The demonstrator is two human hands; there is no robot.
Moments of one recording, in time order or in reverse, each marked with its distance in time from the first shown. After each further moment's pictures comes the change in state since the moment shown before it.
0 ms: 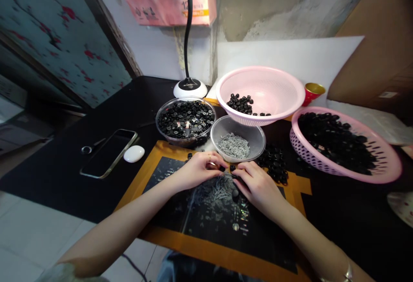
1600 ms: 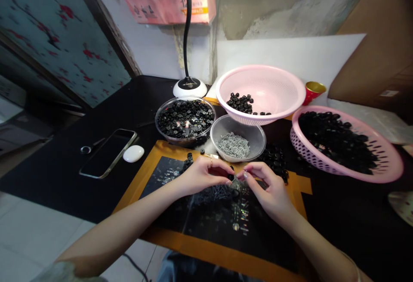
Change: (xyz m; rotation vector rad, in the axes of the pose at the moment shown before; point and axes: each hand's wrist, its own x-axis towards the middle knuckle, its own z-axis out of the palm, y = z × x) left_hand -0.004 0.009 0.014 -0.241 0.002 -0.102; right_hand -0.008 -0.013 -0.014 0.744 0.188 0.426
